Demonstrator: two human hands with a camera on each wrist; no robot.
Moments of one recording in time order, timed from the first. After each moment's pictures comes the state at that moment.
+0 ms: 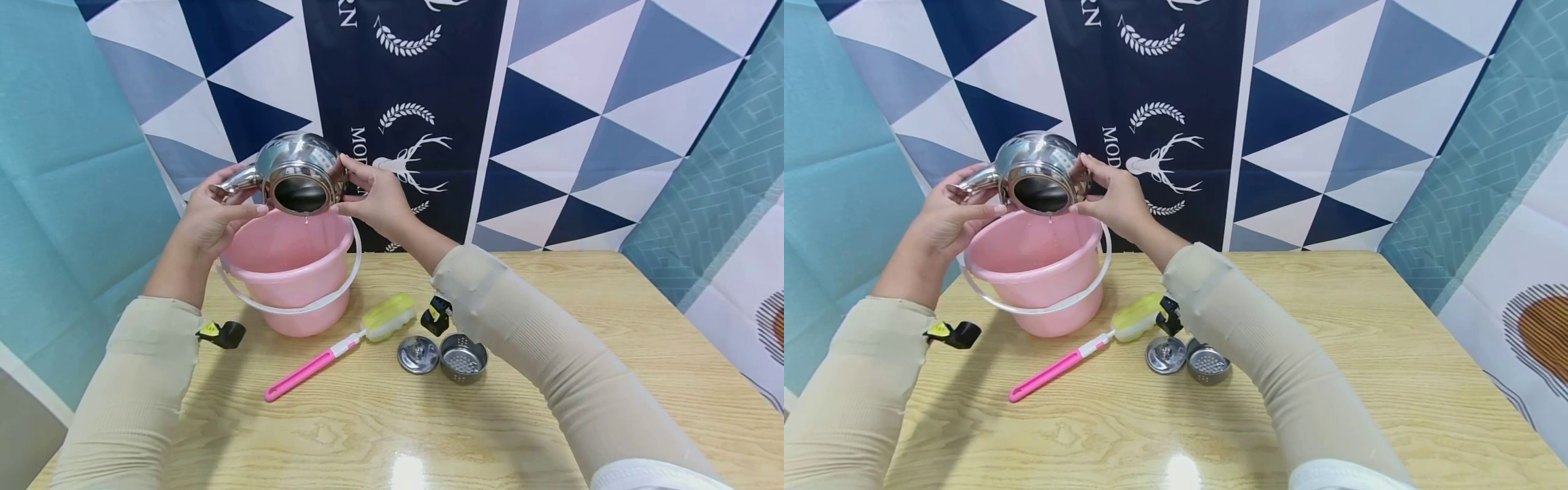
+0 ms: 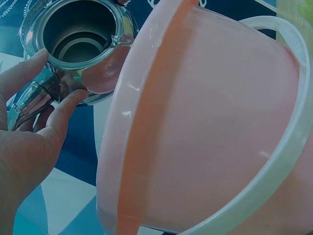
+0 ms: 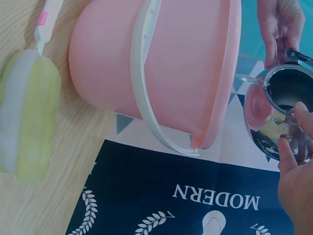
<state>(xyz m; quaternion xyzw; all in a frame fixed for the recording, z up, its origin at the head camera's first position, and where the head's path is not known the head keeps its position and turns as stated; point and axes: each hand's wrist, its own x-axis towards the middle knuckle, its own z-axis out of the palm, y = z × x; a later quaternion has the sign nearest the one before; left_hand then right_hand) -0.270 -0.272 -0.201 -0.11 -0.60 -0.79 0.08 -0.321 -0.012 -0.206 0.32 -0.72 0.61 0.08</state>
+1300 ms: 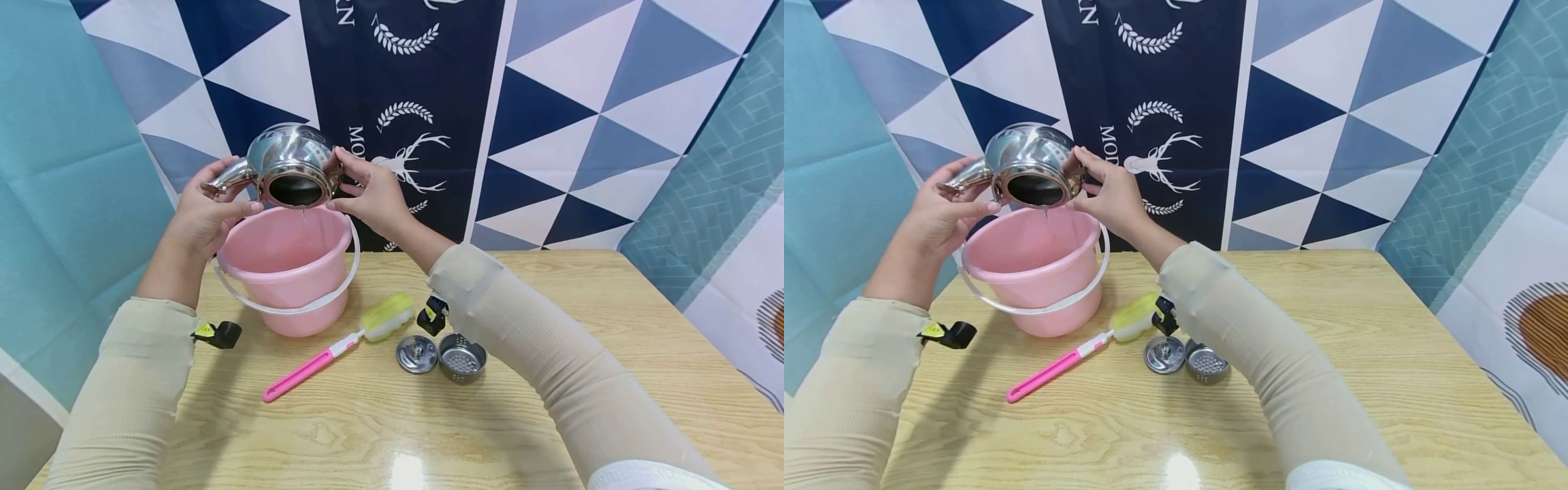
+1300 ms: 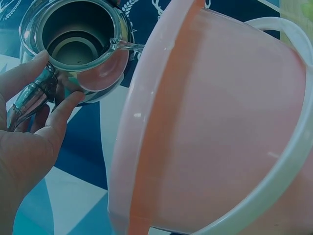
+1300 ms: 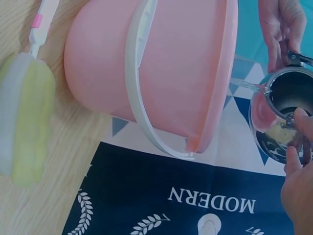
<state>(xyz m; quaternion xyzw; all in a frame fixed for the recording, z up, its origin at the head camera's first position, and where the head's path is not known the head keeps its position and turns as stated) -0.269 -0.272 -0.200 -0.14 -0.59 -0.79 0.12 -0.318 -0.015 -0.203 0.34 -0.71 0.60 0.12</state>
